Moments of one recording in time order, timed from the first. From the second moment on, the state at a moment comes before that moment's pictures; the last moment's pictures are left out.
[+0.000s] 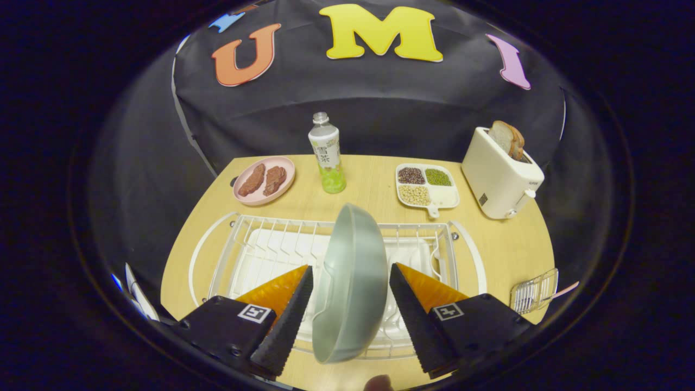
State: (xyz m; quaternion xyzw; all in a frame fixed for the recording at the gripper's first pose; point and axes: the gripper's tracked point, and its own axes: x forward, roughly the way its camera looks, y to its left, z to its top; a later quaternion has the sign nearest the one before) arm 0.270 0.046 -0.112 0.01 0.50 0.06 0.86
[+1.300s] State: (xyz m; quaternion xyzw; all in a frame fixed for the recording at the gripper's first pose) arm 0.150 0.020 -0.037 0.03 0.49 0.04 0.87
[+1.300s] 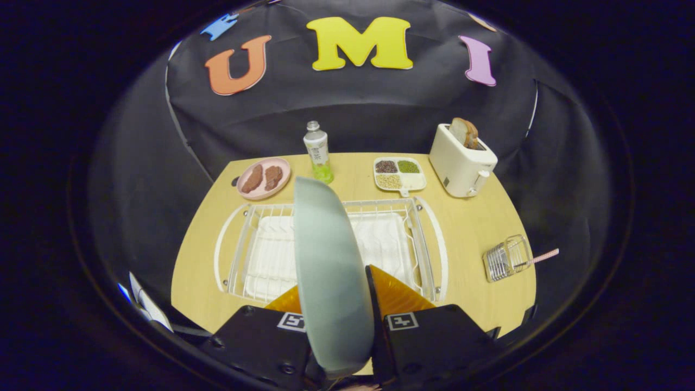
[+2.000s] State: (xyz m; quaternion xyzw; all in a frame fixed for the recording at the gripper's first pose) arm -0.007 -0.020 -0.191 0.26 0.57 0.10 0.77
